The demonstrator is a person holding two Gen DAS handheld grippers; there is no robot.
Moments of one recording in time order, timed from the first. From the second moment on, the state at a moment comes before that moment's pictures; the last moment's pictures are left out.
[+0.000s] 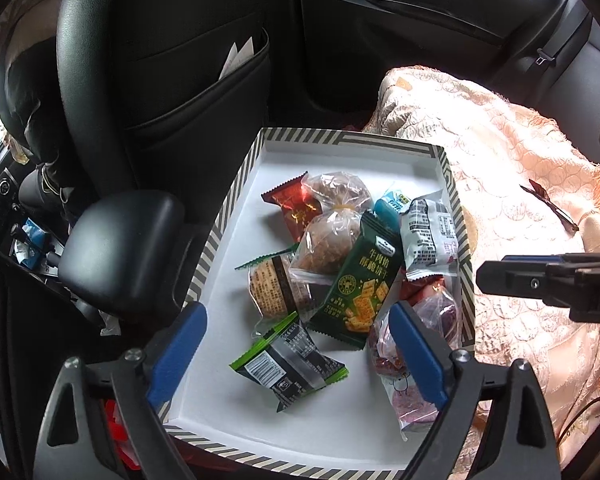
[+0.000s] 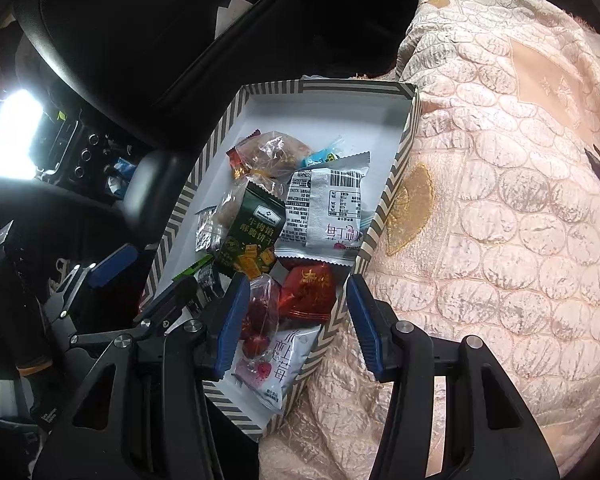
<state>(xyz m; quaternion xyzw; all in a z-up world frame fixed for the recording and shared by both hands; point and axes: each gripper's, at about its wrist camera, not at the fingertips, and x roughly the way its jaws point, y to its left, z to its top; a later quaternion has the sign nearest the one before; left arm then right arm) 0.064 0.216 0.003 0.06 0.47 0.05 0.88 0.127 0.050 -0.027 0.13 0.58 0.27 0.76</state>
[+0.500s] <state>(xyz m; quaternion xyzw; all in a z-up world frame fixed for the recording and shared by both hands) 0.080 0.174 0.020 0.07 0.44 -0.01 0.89 0.126 0.013 -0.021 0.13 0.57 0.23 0.78</state>
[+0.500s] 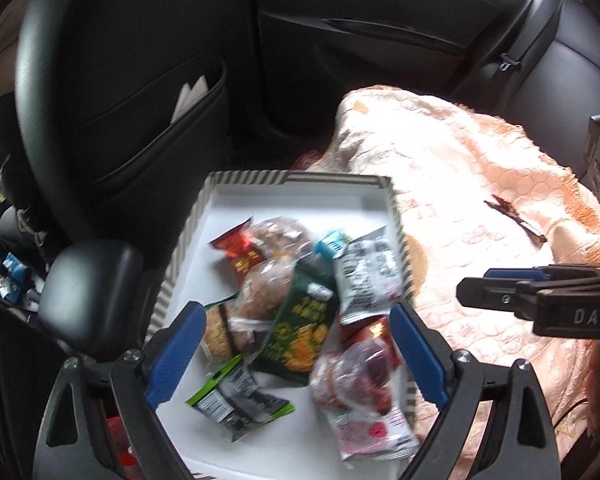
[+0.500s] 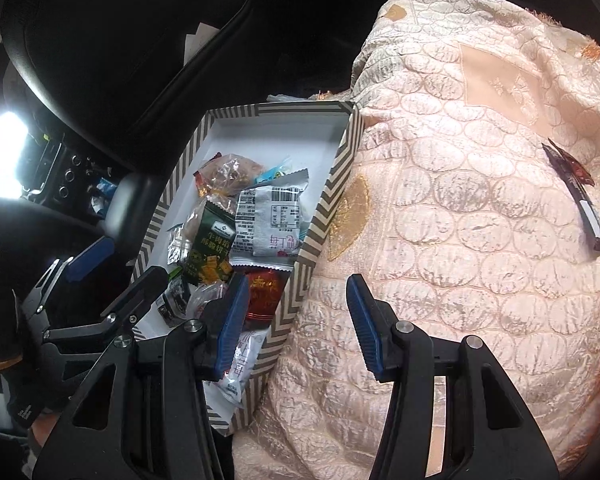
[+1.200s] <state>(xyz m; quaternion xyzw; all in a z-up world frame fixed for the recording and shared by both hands) 0.124 0.054 0.000 0.06 0.46 -0.14 0.88 0.137 -0.130 -0.004 0.16 0.53 0.08 0.83</state>
